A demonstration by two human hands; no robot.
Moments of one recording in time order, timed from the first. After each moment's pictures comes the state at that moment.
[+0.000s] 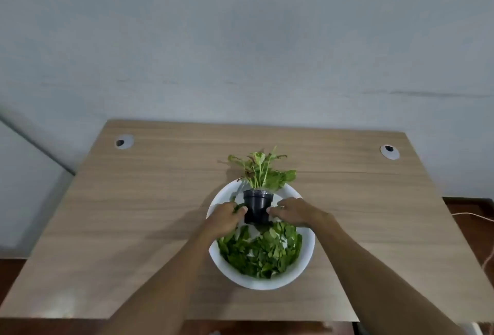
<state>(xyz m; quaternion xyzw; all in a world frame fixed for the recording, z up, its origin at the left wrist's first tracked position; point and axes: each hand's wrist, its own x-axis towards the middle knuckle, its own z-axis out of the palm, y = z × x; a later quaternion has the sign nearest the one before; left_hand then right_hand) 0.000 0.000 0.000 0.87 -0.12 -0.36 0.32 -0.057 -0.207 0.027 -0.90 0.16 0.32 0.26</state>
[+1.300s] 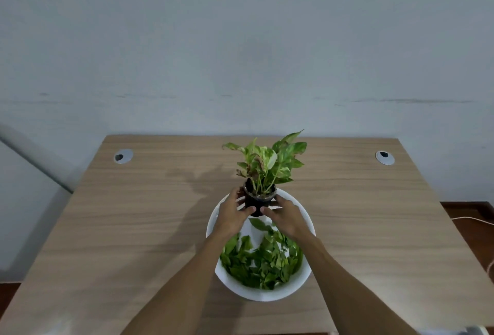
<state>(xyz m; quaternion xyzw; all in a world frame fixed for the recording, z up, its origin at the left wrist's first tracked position) 0.009 -0.027 -0.010 0.77 -0.08 -0.22 0.59 -0.060 -0.181 -0.002 -0.84 0.22 0.06 0.49</state>
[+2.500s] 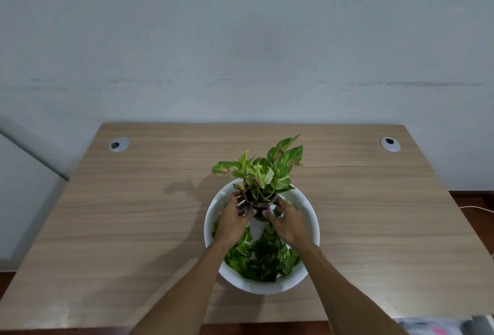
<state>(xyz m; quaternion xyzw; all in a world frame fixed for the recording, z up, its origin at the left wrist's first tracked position) -0.018 -0.022 -0.057 0.75 -0.06 -0.24 0.62 -0.088 -0.172 -0.046 -0.88 0.22 -0.01 0.43</state>
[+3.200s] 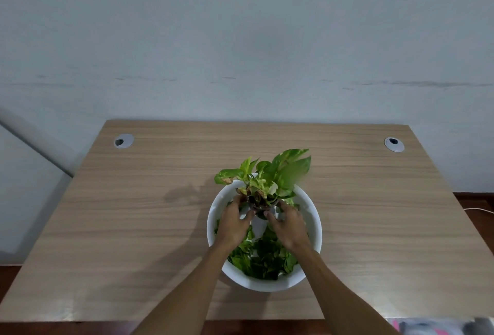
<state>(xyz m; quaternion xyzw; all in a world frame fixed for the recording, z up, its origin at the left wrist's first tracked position) -0.030 -0.014 -0.056 0.82 -0.12 -0.18 0.53 -0.094 -0.165 -0.069 -0.90 0.22 -0.04 0.38</state>
